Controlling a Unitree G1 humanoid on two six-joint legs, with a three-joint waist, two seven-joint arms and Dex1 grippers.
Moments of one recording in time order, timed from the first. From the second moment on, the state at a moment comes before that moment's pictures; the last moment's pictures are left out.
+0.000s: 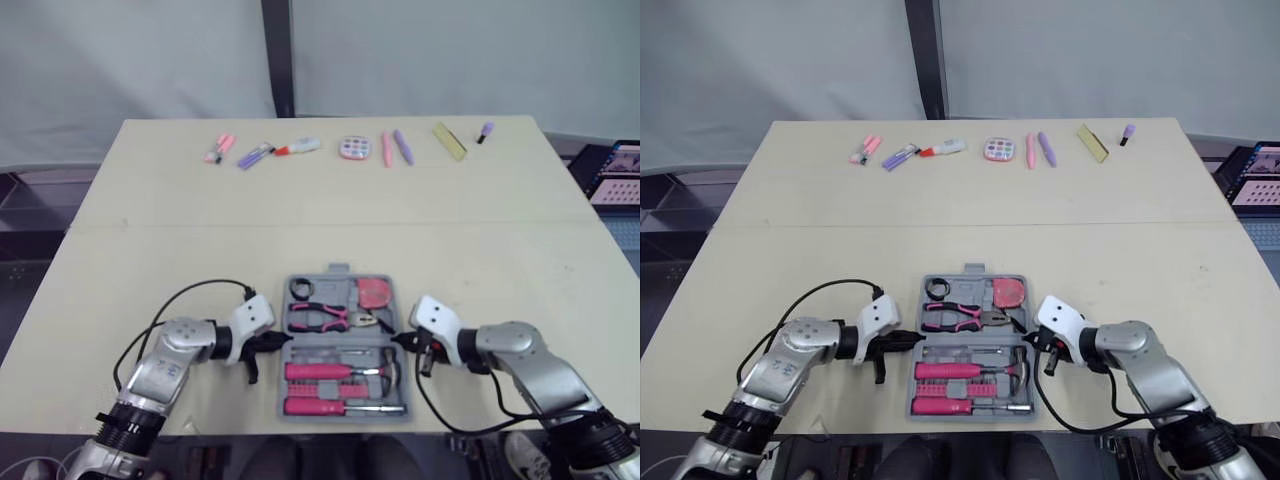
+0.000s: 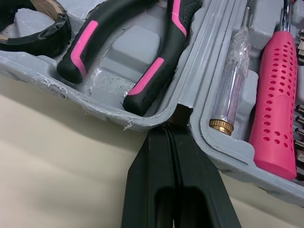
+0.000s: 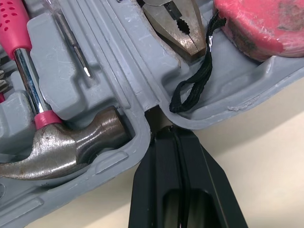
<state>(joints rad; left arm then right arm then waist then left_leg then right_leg) -0.20 0.53 -0.20 -0.03 -0.05 0.39 -0.95 -0.16 -0.70 0.22 -0.19 0.10 0.53 0.93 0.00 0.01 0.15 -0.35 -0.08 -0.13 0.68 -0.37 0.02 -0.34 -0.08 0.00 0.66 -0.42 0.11</state>
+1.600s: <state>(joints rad) -0.08 0.69 0.06 -0.15 -0.35 0.40 -1.05 -0.06 -0.82 0.01 -0.24 0.26 0.55 0.95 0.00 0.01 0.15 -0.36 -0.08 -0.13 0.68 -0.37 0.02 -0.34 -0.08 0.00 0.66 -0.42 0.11</state>
